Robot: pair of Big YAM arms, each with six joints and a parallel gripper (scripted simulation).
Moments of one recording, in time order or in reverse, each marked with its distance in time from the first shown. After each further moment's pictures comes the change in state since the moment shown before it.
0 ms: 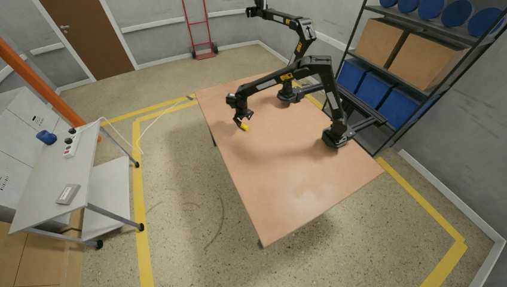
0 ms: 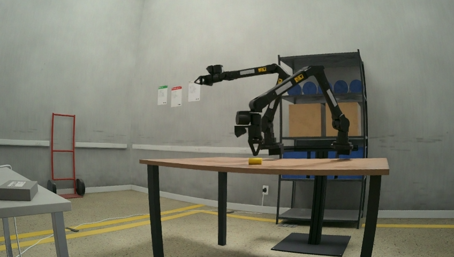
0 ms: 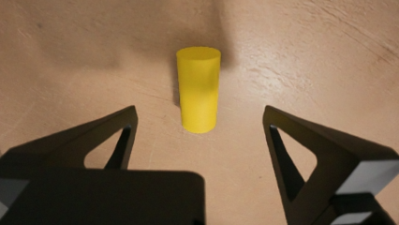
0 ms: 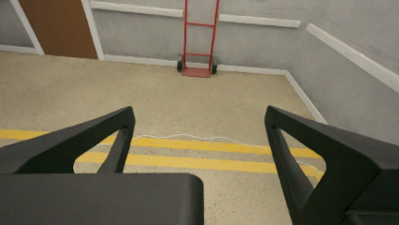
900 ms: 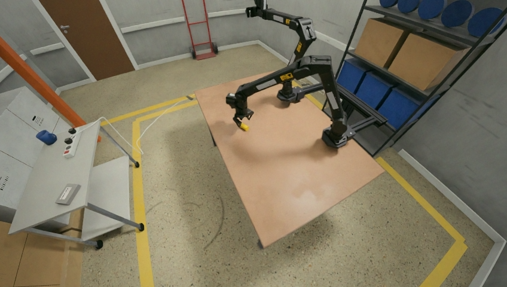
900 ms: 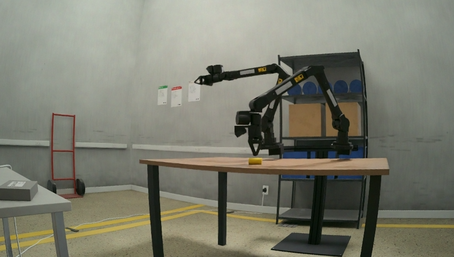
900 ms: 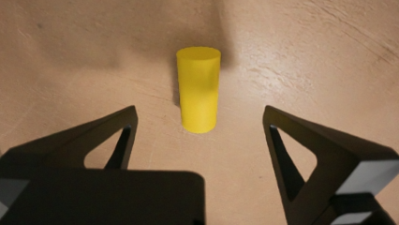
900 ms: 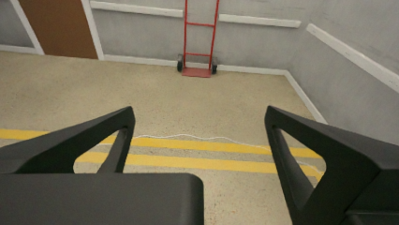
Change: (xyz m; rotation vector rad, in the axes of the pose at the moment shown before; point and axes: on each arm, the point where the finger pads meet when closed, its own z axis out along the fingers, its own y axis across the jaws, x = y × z) left arm 0.000 0.000 0.000 0.000 0.000 0.001; right arm 0.000 0.000 0.000 0.000 0.000 0.000
